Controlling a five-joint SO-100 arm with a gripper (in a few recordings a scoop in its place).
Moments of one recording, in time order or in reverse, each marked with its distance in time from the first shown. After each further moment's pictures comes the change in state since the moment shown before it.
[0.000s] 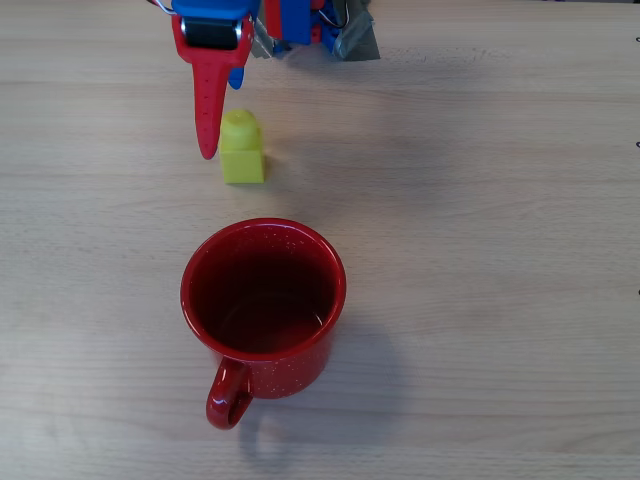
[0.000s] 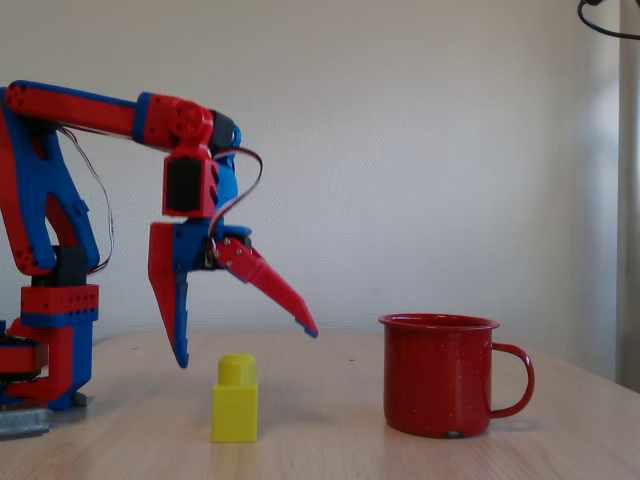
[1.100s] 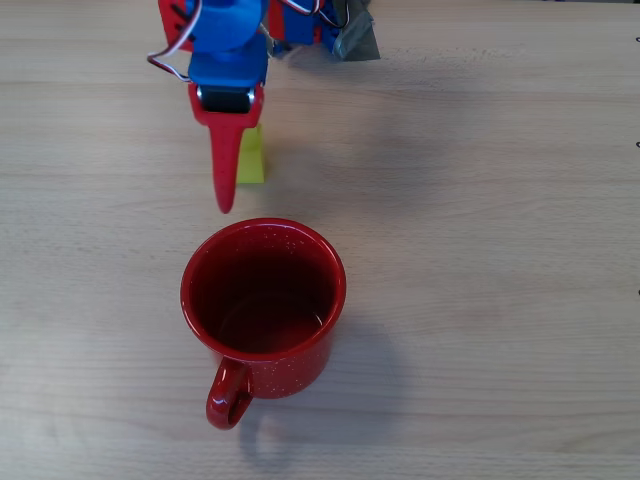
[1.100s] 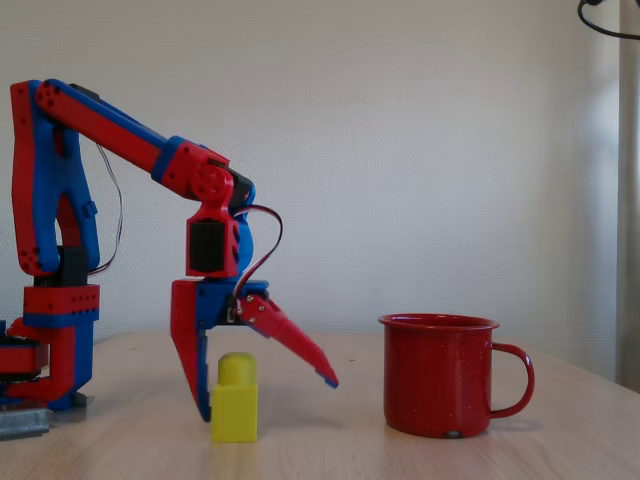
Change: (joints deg) arm -3.3 -10.6 5.5 -18.6 0.0
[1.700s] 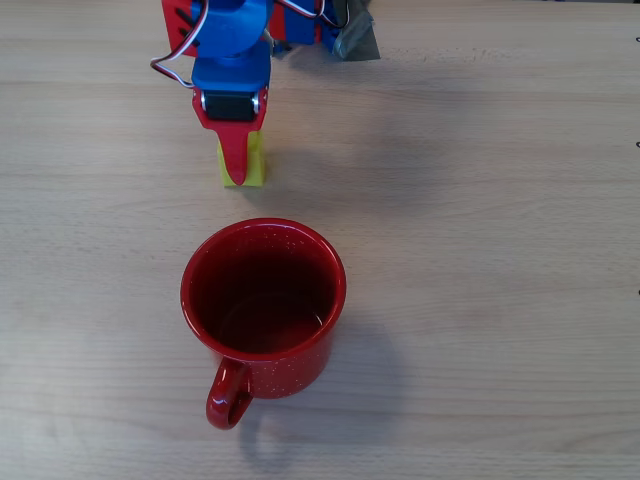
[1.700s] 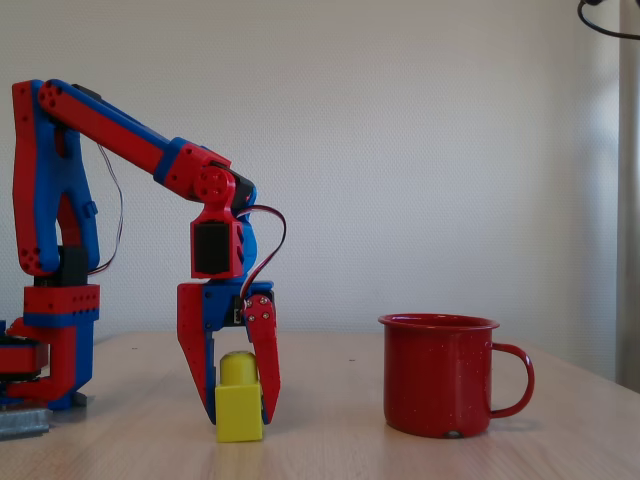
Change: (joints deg) arm 0.1 -0.7 0.0 -2.3 -0.1
